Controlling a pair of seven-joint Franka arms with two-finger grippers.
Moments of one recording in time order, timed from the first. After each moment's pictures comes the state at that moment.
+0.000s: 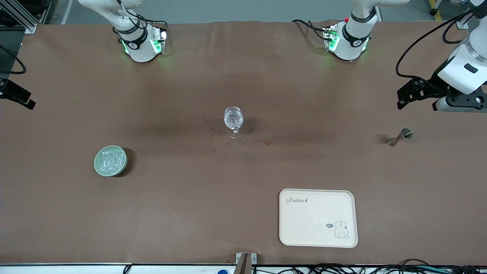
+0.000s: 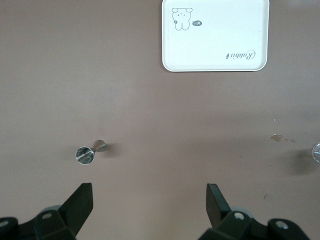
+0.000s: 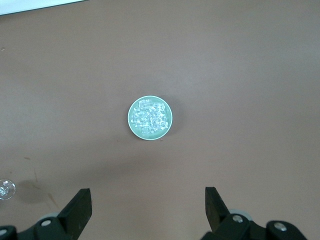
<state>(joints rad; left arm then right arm) -0.10 -0.02 -0.04 -1.61 0.00 1.66 -0.07 -0.03 0.04 -0.04 -1.43 -0.03 1.51 0.10</state>
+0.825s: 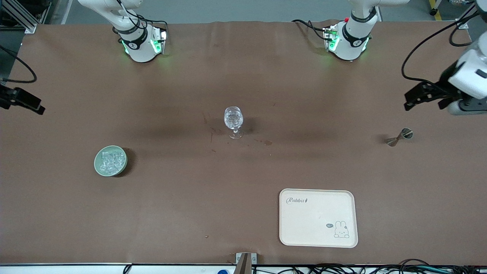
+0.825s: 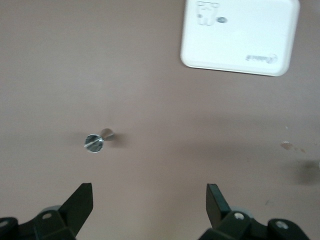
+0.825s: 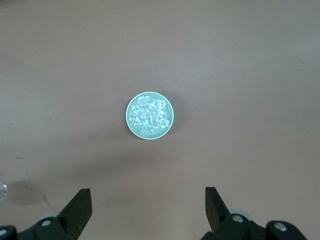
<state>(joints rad) -0.10 -0.02 0.06 -1.63 0.00 1.64 -0.12 -0.03 0.05 -0.04 -1.55 -0.03 1.61 0.10</state>
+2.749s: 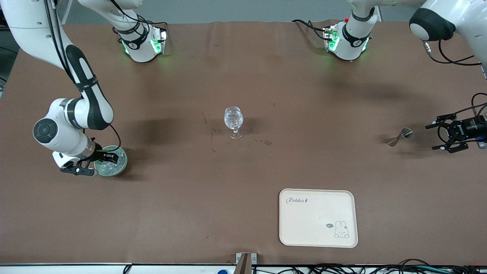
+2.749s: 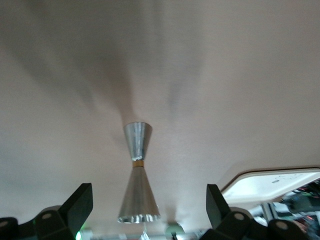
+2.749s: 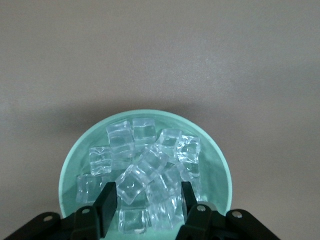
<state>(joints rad) 0.03 0.85 0.83 -1.65 -1.14 1.38 -0.34 -0.03 0.46 -0.04 -2.01 -0.03 2.47 0.09</state>
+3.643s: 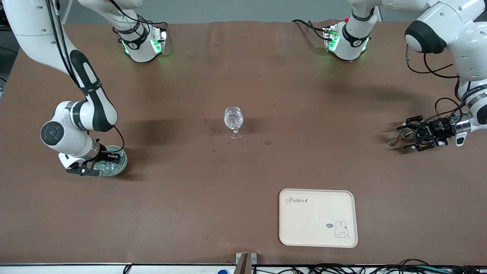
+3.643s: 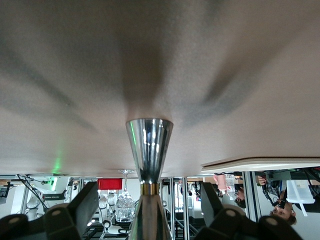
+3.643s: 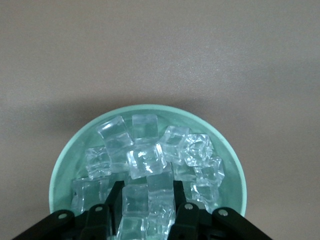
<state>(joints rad) 0.04 0.92 0.73 -1.78 -1.31 1.31 -0.31 -0.03 0.49 -0.04 -2.01 -0.03 2.49 0.09</state>
